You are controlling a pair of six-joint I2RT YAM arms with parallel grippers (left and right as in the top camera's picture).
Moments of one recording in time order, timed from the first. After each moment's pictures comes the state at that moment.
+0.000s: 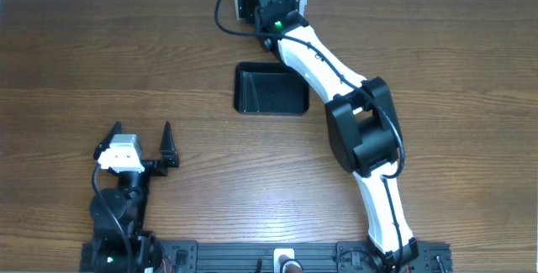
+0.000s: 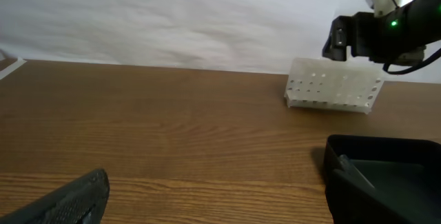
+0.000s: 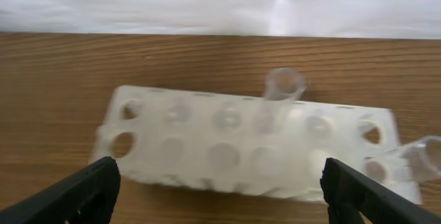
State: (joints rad) left arm -0.01 0.01 0.01 -0.07 0.00 -0.07; right arm 0.49 2.33 1.92 -0.23 0.39 0.31
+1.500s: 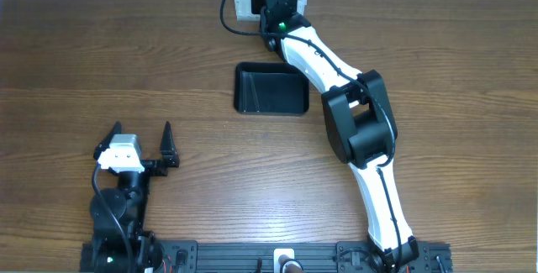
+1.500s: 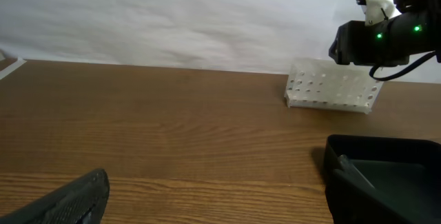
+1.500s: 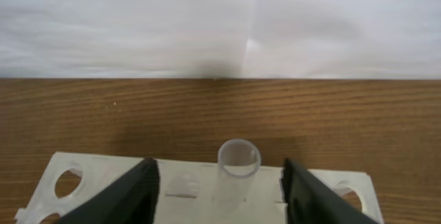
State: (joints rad) left arm -0.01 0.01 0.01 -0.07 0.00 -0.07; right arm 0.46 2.41 1.93 -0.04 0.43 0.23
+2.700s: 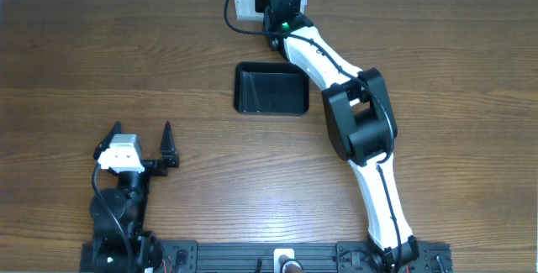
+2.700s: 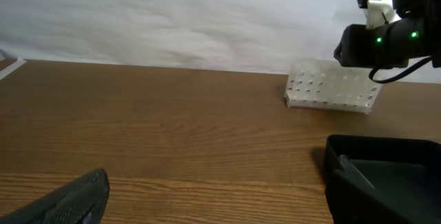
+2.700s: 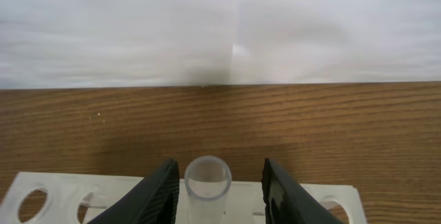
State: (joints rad) left arm -0.01 0.01 0.01 -0.07 0.00 -0.07; right arm 0.44 2.43 1.93 0.01 0.43 0.23
